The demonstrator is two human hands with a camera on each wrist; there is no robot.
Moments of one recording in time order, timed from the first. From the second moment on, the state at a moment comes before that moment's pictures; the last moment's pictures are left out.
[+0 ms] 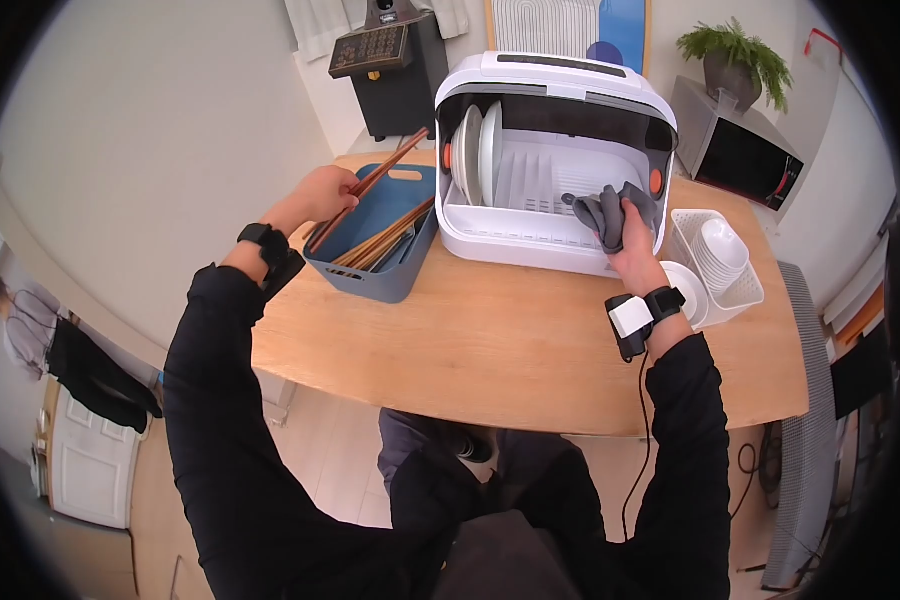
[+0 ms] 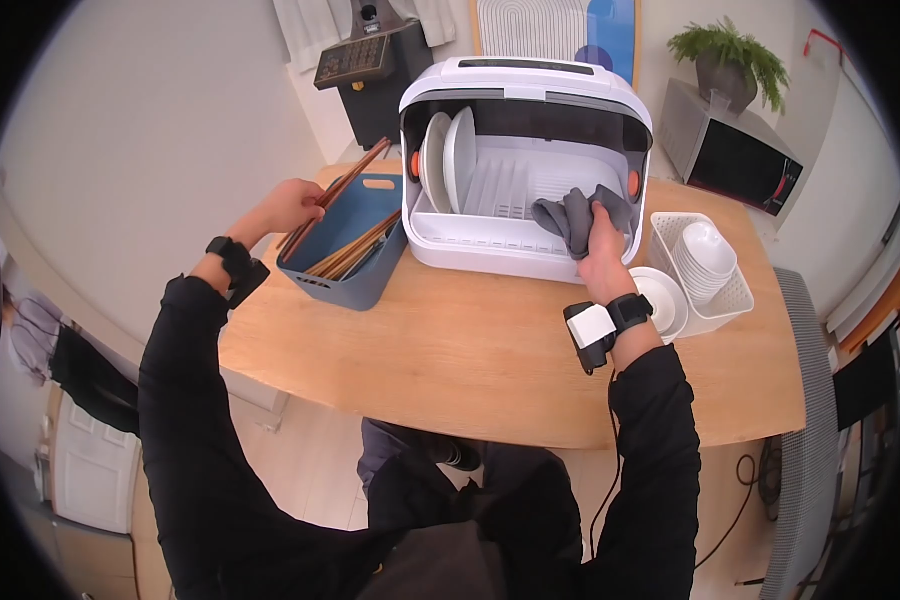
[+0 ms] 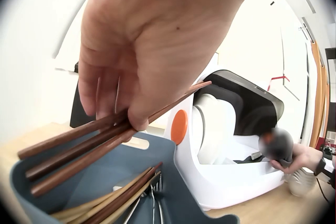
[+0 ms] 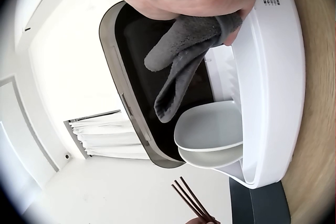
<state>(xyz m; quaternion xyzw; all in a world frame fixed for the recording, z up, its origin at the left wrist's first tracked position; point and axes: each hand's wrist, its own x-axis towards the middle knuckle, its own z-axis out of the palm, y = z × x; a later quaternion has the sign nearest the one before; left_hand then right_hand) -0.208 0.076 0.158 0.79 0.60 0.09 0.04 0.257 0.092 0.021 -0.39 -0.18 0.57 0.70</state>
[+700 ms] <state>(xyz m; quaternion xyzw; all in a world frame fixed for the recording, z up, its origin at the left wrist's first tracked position) 0.004 0.068 0.142 0.75 0.44 0.10 0.48 0.168 0.024 0.060 -0.20 -0.29 0.66 0.66</state>
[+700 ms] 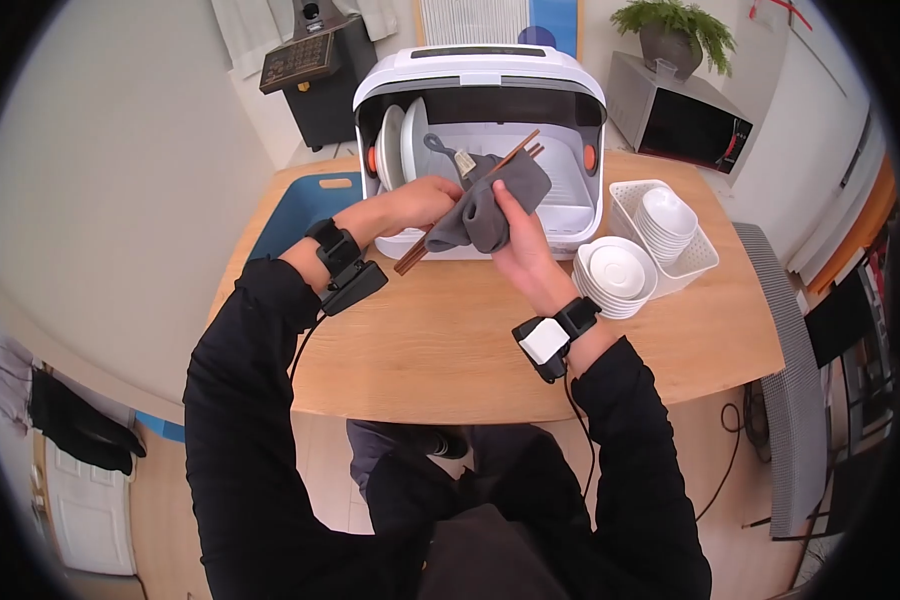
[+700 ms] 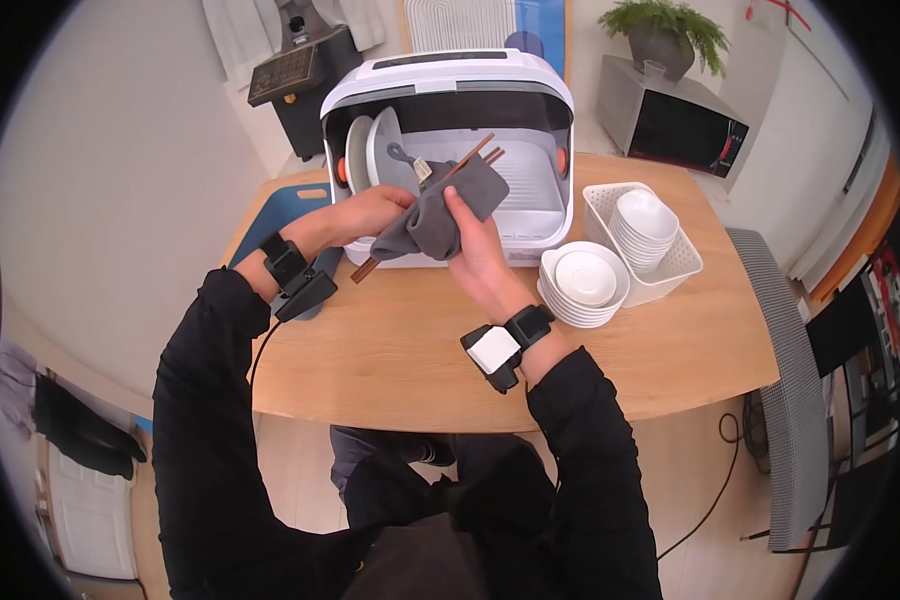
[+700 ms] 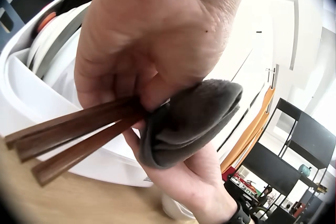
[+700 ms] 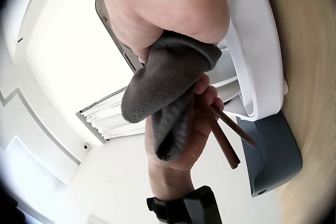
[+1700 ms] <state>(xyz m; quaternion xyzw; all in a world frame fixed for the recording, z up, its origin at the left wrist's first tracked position) -0.035 0.004 0.115 0.81 0.44 0.17 0.34 0.200 0.041 0.086 -0.33 -0.35 0.53 0.70</state>
